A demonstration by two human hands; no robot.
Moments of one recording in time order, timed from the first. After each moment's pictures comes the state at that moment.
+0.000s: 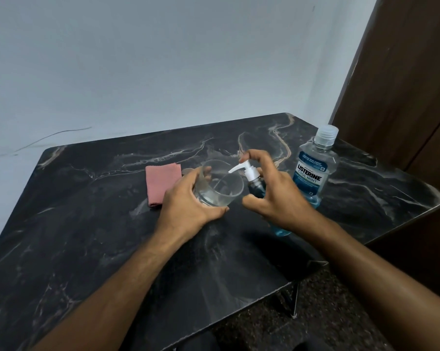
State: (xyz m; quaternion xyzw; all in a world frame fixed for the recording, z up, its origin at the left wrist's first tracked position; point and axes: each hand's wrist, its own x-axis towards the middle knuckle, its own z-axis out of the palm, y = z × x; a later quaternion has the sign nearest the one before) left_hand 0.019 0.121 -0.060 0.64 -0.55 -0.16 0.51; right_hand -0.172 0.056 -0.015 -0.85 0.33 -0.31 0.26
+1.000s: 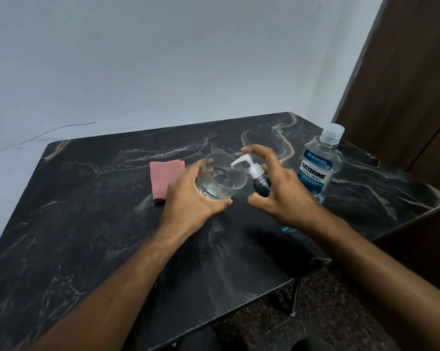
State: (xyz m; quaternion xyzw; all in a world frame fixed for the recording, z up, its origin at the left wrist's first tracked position) left_hand 0.018 0.122 -0.056 0.64 -0.54 -0.12 0.53; right_hand -0.172 0.057 -0.011 -0.87 0.32 -0.29 0.22
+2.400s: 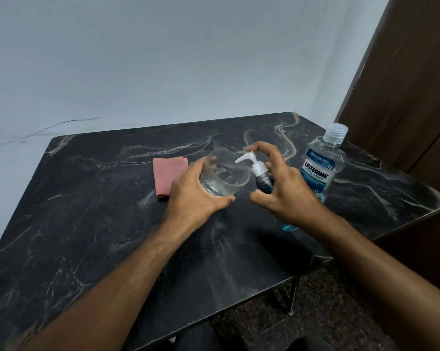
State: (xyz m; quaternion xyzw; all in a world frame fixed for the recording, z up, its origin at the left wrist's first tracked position) left_hand 0.018 0.122 -0.057 0.64 -0.54 -0.13 0.53; right_hand -0.171 0.059 -0.012 -0.87 0.31 -0.31 0.23
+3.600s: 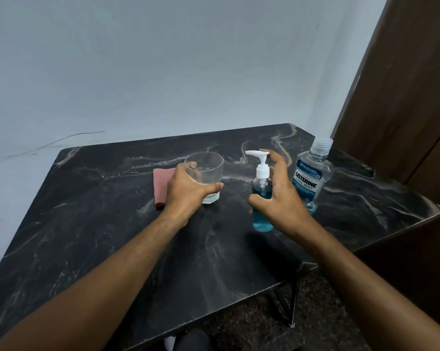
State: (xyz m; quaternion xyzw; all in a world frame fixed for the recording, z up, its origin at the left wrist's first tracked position) left_hand 0.029 0.085 -0.054 0.70 -0.39 -0.20 0.57; right_hand -0.178 0.068 -0.014 -0.79 0.35 -0.38 0.34
